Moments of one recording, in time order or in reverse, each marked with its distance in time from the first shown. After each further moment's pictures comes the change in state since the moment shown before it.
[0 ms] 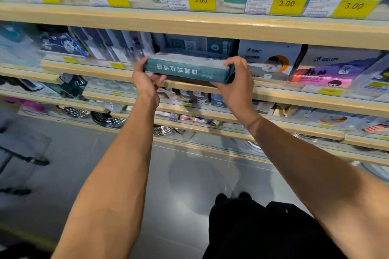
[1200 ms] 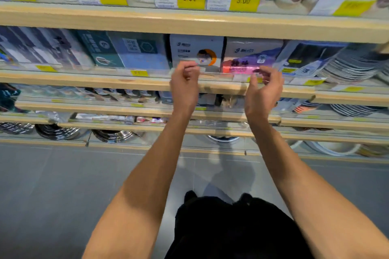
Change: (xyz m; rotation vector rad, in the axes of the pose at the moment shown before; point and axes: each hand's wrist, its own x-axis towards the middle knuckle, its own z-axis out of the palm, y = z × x) left_hand -0.152 -0.135 0.139 0.518 -0.435 0.448; right_hand -0.033 0.086 -0.166 0.015 0.557 0.339
